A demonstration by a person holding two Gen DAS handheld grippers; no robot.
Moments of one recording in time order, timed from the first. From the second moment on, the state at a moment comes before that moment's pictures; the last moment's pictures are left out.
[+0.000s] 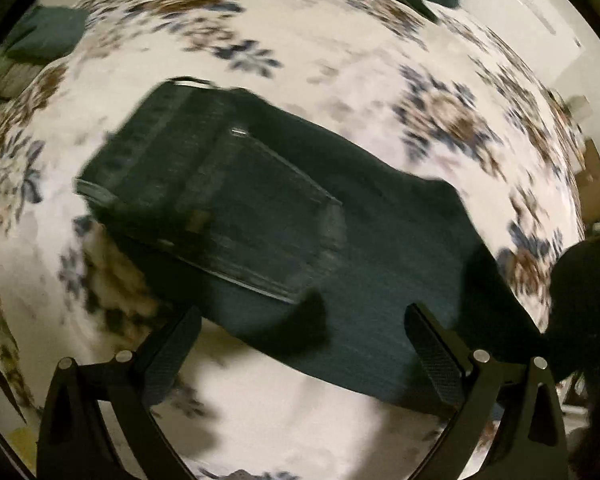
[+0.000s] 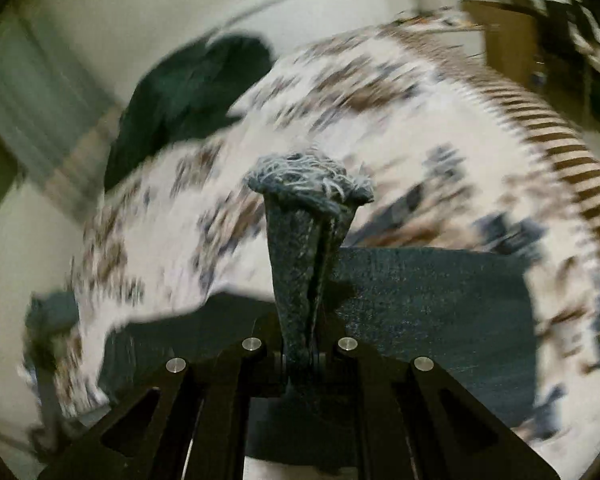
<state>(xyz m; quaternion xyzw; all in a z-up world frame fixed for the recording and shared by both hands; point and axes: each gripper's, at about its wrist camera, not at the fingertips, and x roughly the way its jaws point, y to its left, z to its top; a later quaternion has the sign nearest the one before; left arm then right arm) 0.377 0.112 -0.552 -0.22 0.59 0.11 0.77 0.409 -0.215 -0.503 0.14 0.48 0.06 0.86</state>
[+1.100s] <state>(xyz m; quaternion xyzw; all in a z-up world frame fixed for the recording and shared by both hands) 0.418 0.058 -0.573 -0.22 0.62 0.00 0.76 0.362 -0.364 -0.617 0.26 0.61 -0.09 0.74</state>
